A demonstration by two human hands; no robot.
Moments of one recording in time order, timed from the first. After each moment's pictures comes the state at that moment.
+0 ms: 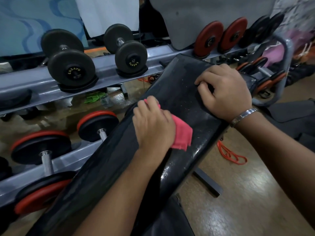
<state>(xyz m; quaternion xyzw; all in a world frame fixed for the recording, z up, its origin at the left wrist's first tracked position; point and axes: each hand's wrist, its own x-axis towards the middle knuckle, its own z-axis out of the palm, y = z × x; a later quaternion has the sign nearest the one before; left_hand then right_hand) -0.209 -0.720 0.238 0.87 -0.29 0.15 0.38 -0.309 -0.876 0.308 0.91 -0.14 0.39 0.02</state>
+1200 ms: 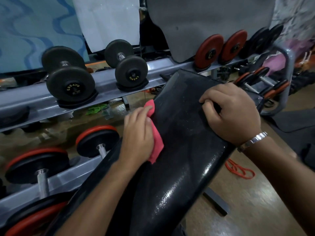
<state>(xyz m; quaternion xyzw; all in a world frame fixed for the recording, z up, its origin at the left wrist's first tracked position) -0.140 -0.713 0.228 0.78 -0.42 0.13 0.44 -0.307 -0.881 0.303 0.89 -0.14 0.44 0.01</state>
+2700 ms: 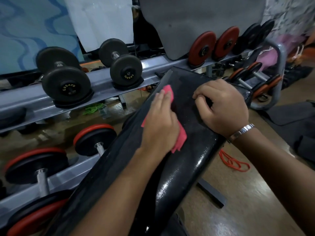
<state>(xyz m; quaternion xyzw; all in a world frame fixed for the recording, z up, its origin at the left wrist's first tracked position) -0.196 -0.751 0.266 0.77 -0.47 0.08 0.42 -0.310 -0.882 0.301 0.88 -0.14 0.46 0.01</state>
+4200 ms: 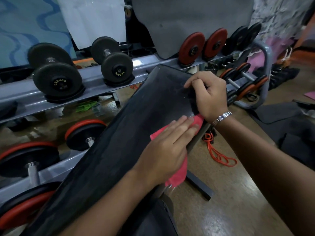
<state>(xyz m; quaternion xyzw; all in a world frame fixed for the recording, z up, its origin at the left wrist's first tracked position) -0.265 -0.714 0.230 0.63 -0.69 0.15 0.32 -0.323 -0.889 0.313 0.79 -0.16 0.54 -0.25</state>
